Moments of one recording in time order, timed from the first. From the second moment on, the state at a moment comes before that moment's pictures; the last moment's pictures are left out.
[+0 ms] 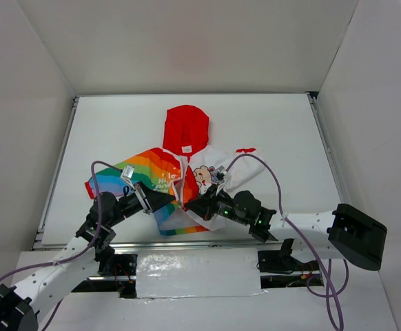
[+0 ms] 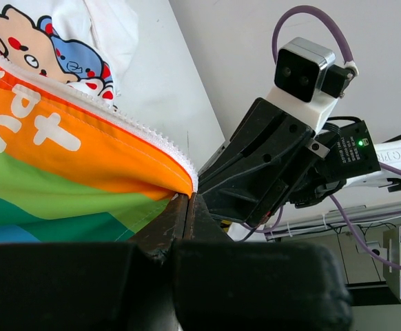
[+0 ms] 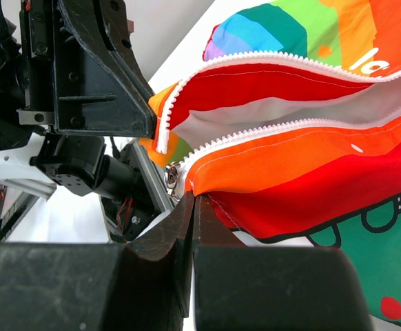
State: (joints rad) left arm -0.51 0.56 0.16 0.38 0.43 -1.04; right arm 1.04 1.19 0.31 0.82 -0.04 0.67
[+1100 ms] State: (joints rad) left arm -0.51 0.57 0.14 0.43 0.43 -1.05; right arm 1.03 1.19 0.35 0.78 -0.04 0.67
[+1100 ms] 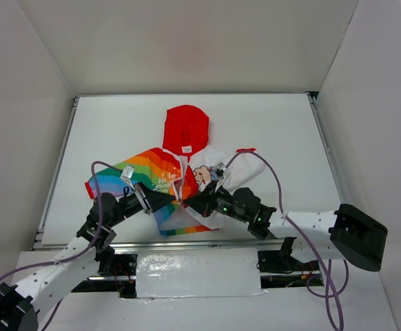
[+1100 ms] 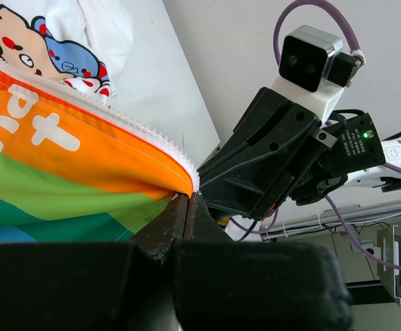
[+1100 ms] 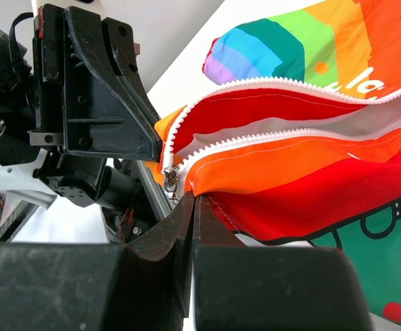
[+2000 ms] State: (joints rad) left arm -0.51 0.72 0.10 0.58 0.60 -0.89; right arm 1.02 1.14 0.39 0.60 -0.05 0.65
